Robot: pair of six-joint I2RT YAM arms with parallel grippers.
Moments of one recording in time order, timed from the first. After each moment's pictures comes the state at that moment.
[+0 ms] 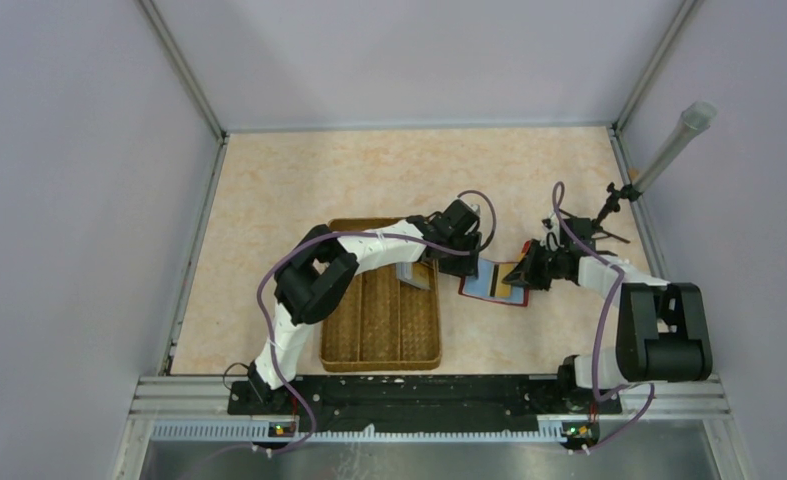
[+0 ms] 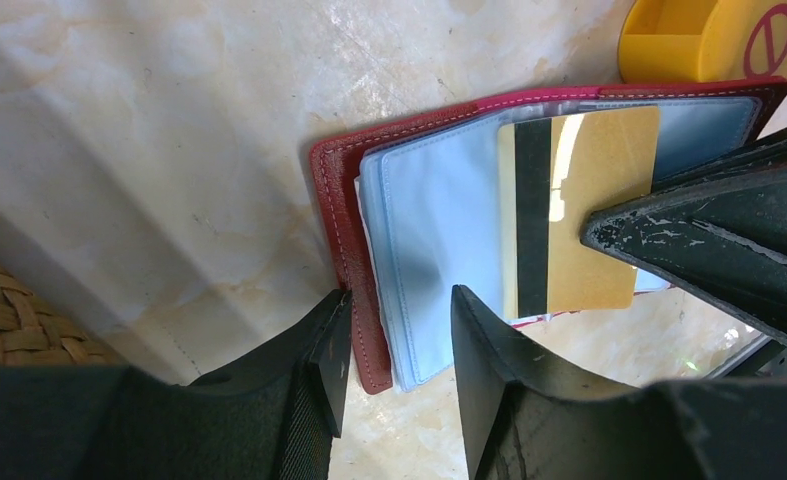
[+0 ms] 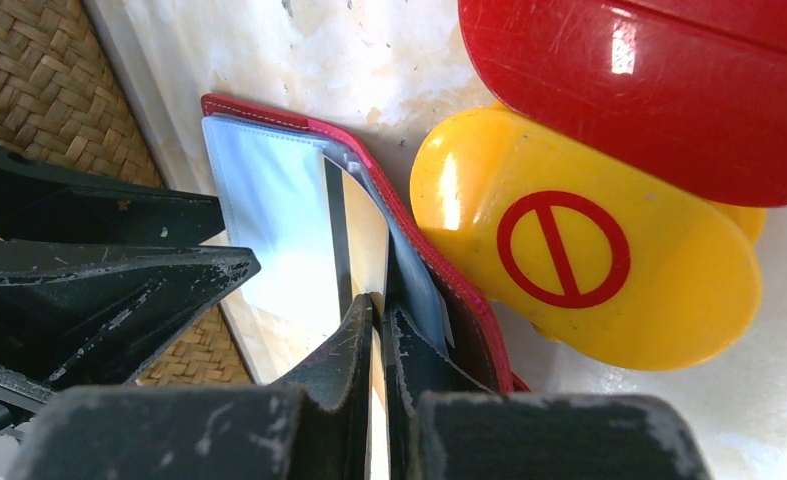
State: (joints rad) left arm -0.91 2.12 1.53 -0.36 0.13 -0.65; right arm 0.00 1.40 0.58 -0.24 -0.51 0.45
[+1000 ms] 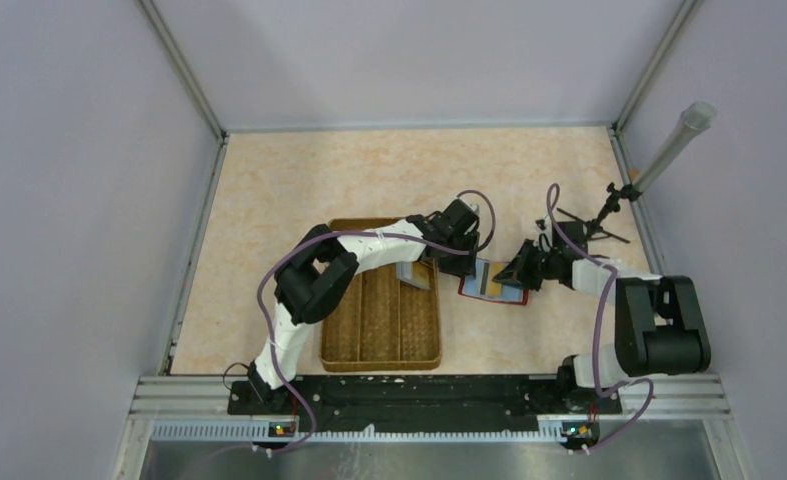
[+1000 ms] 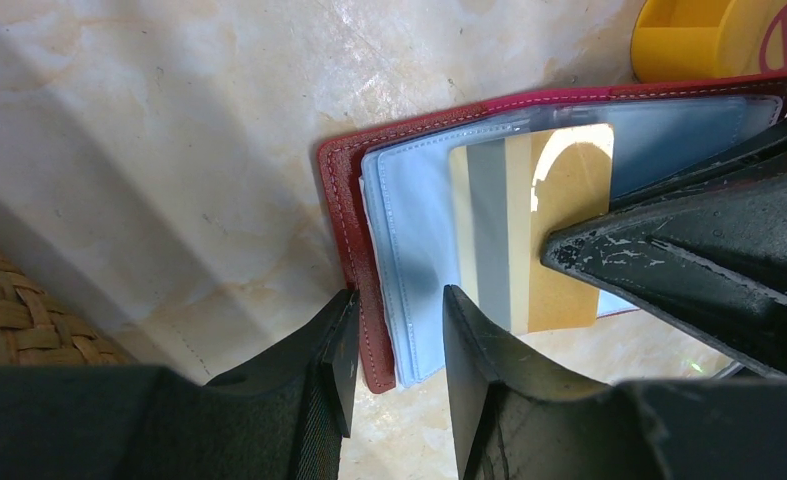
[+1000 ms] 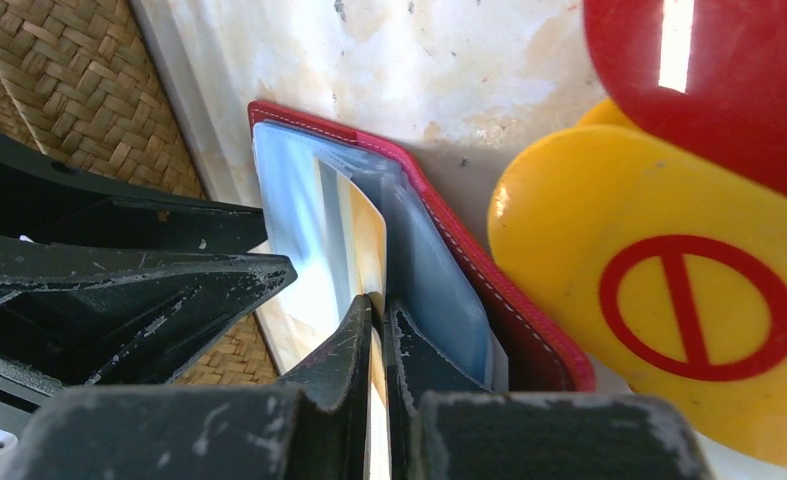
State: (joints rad) left arm -0.90 2.12 1.54 -0.37 0.13 -0.65; right arm 0.04 1.44 0.54 -0.10 -0.56 0.55
